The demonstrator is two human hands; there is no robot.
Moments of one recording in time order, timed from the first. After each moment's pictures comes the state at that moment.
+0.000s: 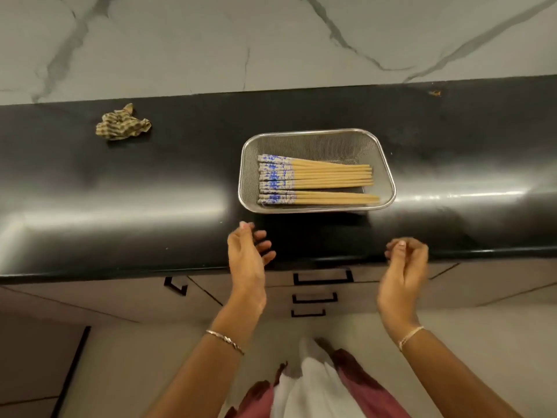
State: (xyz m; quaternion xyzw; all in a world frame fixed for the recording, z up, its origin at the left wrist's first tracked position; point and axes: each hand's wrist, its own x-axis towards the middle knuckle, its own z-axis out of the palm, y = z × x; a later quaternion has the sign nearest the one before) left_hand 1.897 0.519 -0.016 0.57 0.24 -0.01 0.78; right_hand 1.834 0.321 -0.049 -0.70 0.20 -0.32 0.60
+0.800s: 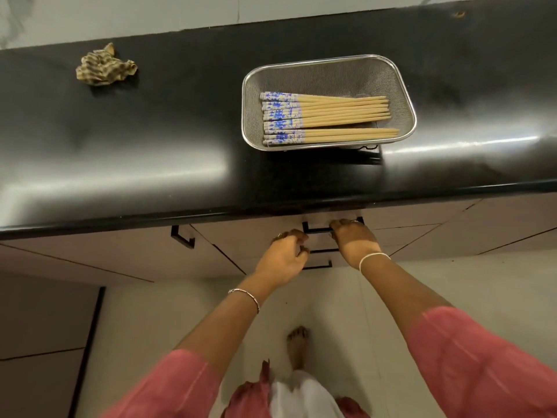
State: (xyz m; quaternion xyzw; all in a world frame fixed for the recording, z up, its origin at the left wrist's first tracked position) left_hand 1.853 0.534 -0.120 0.90 -0.11 -0.26 0.34; right_hand 1.857 0.354 -0.148 -0.99 0.00 0.16 0.05
